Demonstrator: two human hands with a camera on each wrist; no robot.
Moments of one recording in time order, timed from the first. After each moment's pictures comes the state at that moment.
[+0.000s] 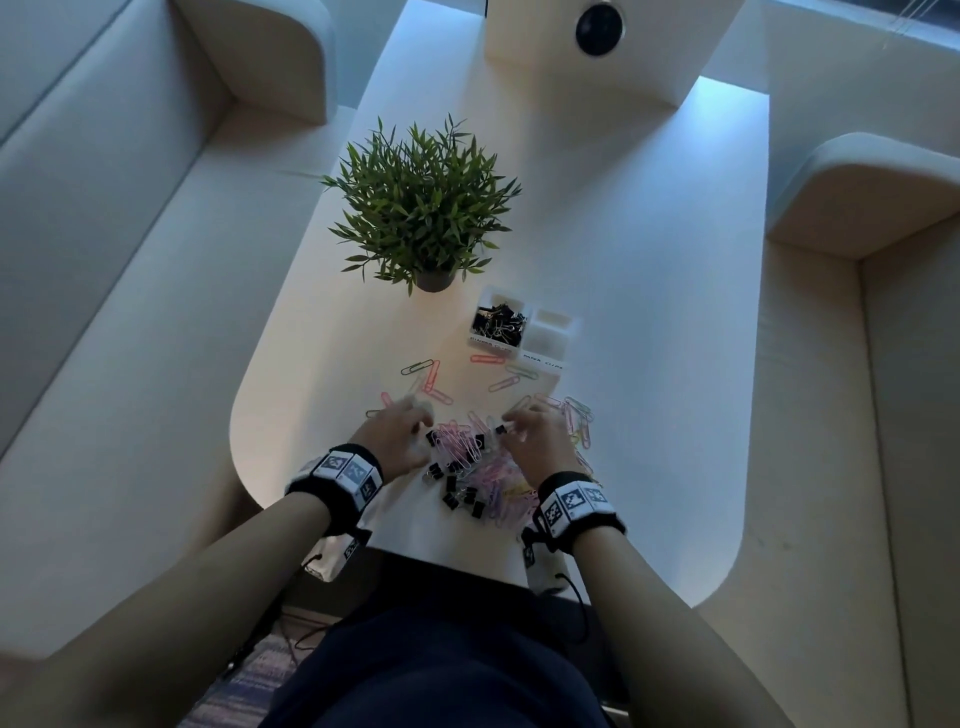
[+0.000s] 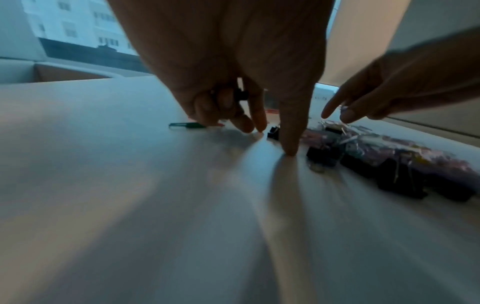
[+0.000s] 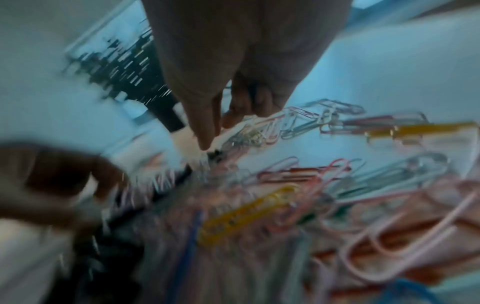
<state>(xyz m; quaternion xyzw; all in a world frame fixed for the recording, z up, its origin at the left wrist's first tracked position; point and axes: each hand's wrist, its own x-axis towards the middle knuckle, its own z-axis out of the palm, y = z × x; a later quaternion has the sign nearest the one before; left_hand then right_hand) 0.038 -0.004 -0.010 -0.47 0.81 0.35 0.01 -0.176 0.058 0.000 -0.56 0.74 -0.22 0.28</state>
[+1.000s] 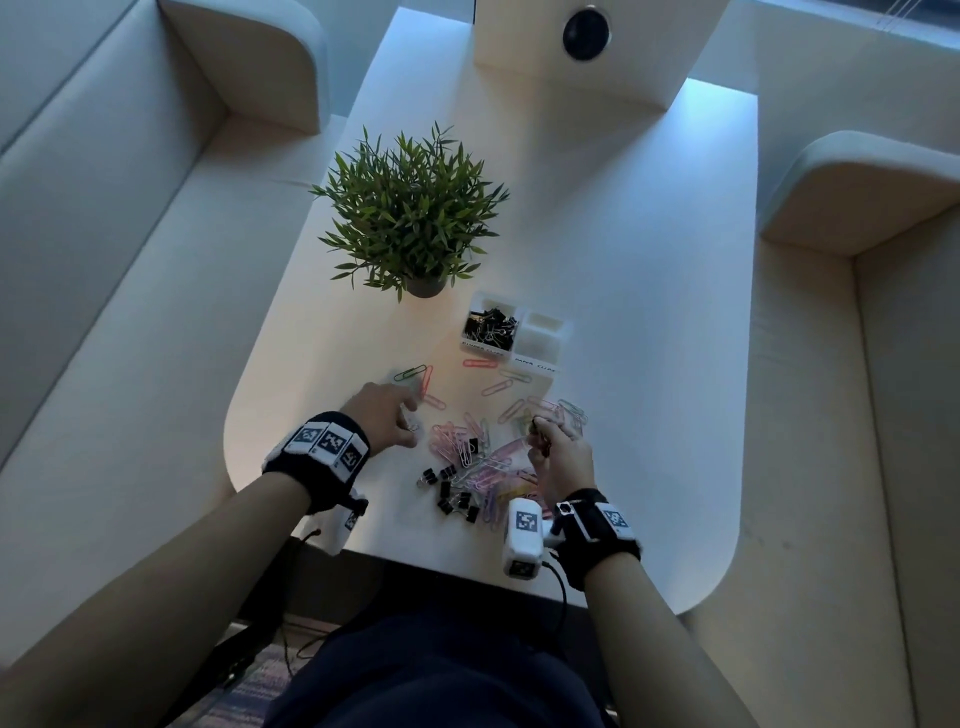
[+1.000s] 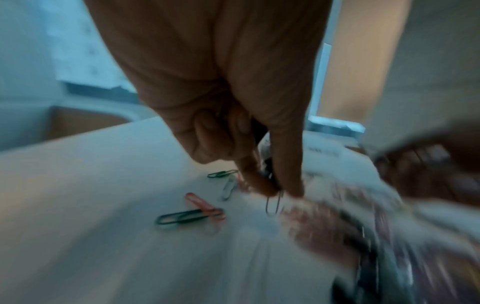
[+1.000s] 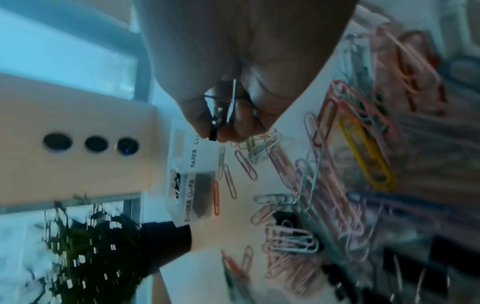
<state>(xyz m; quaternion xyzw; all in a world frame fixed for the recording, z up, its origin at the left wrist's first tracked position) 0.032 -0.040 0.027 -0.53 0.74 0.40 0.09 -0.189 0.068 0.003 -0.01 0.65 -0.54 0.53</state>
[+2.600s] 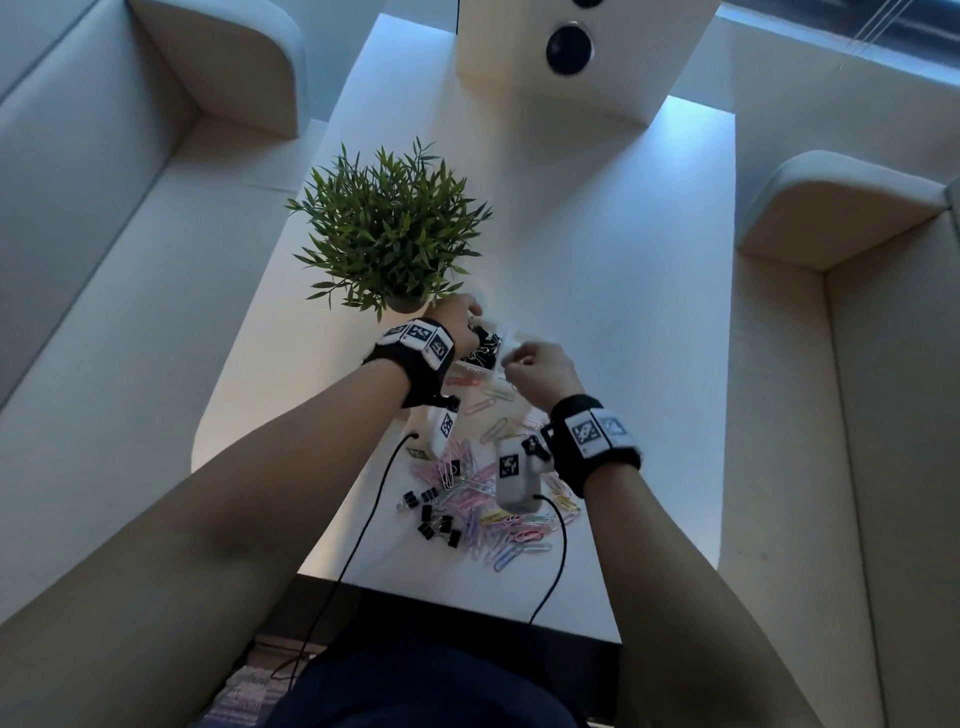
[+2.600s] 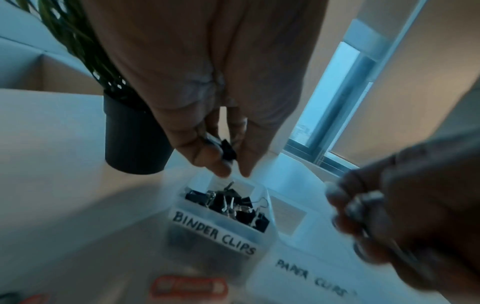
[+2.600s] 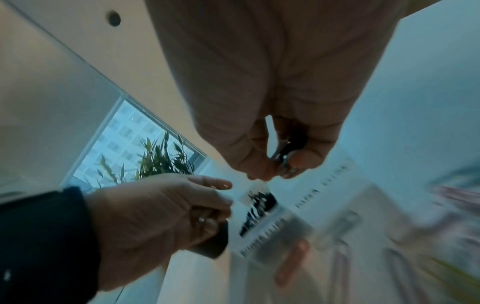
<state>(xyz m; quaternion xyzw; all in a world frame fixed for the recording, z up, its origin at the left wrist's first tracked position) -0.095 -0.132 0.062 -0.55 0.73 0.41 0.01 -0.215 -0.035 0.070 -0.41 0.78 -0.21 0.41</state>
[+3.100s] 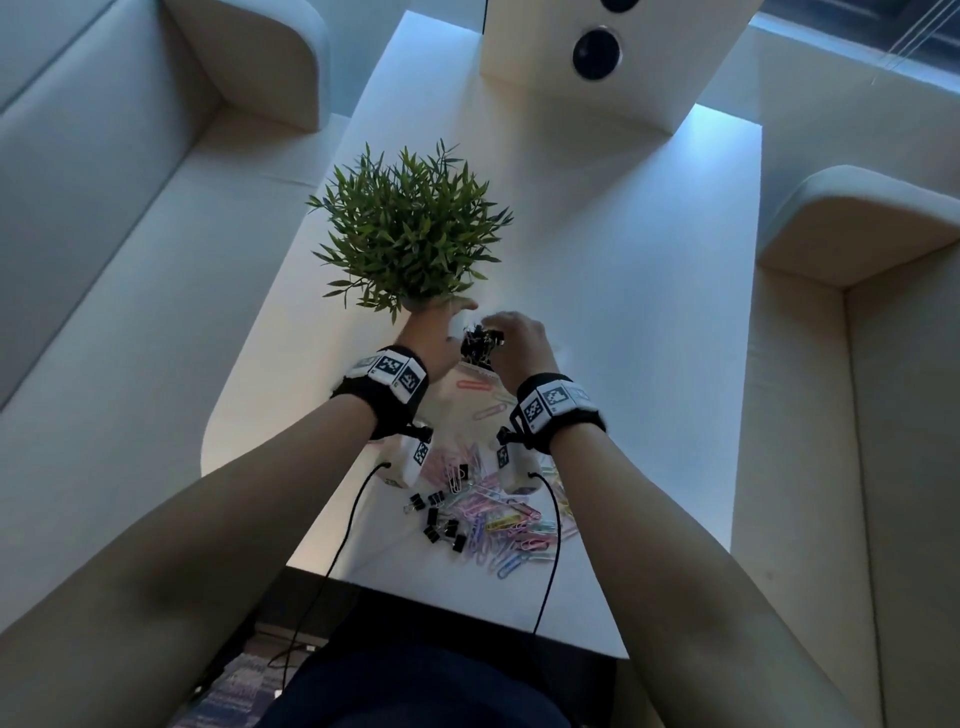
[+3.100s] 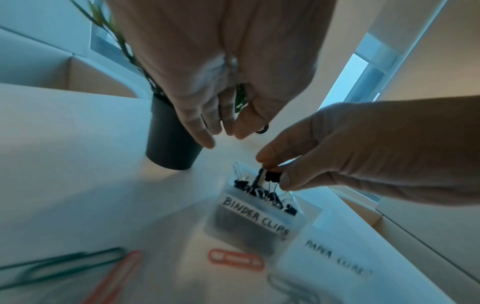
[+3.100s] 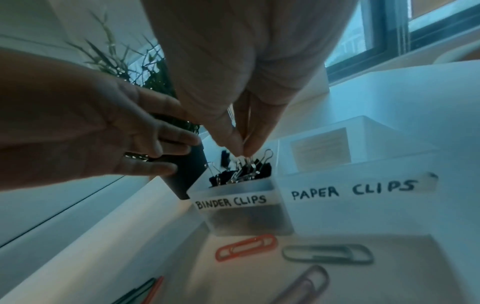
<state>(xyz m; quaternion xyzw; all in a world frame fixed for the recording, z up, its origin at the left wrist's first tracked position) -0.054 -0.117 0.061 -0.52 0.75 0.39 -0.11 -0.188 -0.078 0.052 -0.59 0.73 -0.20 0.27</state>
